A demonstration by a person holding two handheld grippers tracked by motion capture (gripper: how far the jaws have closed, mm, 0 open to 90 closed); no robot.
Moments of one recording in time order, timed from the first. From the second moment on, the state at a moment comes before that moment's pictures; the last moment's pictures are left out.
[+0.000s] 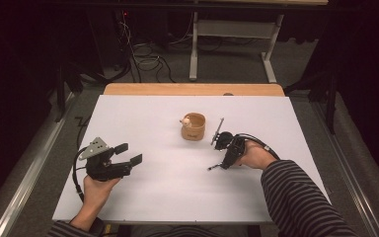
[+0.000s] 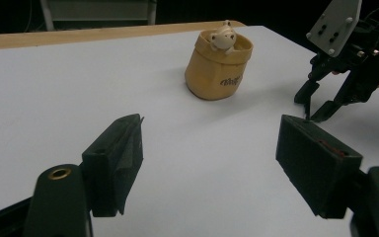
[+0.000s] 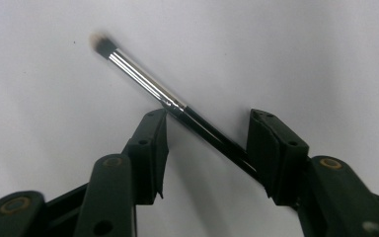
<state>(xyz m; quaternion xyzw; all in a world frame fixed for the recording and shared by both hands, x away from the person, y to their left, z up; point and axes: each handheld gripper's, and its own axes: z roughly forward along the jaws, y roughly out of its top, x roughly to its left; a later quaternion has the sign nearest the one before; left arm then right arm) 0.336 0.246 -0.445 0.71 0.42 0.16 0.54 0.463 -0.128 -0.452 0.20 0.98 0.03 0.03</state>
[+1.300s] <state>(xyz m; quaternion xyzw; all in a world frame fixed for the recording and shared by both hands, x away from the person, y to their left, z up) 0.337 0.246 -0.445 0.71 0.42 0.16 0.53 0.466 -0.131 -0.450 0.22 0.97 0.03 0.03</state>
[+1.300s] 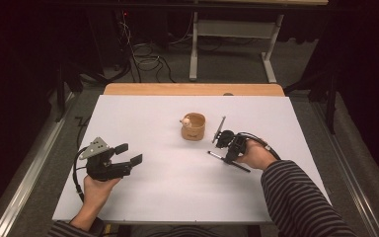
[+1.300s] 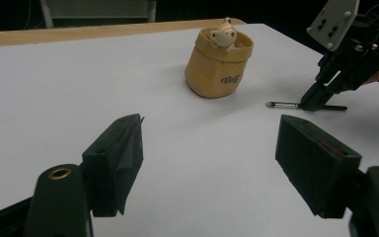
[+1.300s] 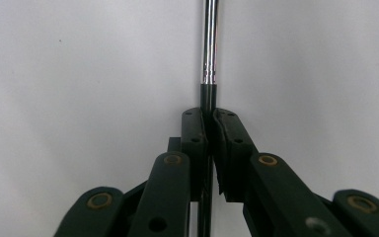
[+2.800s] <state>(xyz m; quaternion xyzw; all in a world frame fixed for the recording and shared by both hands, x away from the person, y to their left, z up) 0.338 0.245 -0.445 0.72 0.42 0.16 0.53 0.460 -0.140 -0.428 0.24 0.97 0.07 0.03</state>
